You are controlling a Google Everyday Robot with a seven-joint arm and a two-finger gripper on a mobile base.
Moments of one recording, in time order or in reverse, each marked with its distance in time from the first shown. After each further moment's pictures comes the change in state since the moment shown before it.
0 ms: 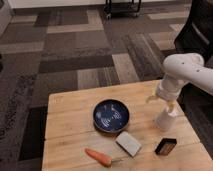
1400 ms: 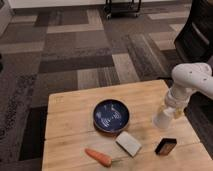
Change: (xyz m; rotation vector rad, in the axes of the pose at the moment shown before) arm 0.017 -0.035 0.037 0.063 0.045 -0.110
